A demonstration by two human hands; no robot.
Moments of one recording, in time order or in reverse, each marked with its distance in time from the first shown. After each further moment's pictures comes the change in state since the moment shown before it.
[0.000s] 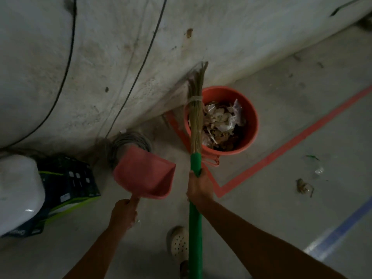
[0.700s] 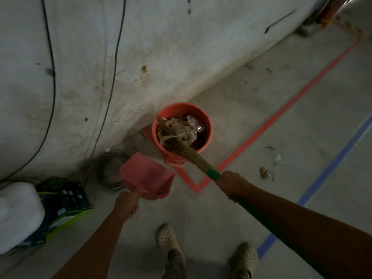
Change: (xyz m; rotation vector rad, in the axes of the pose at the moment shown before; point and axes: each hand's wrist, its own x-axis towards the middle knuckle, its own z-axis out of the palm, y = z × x) left_hand -0.162 0.103 0.048 0.205 -0.074 0.042; right_hand -0.091 0.012 -0.288 -0.504 -0.181 0.131
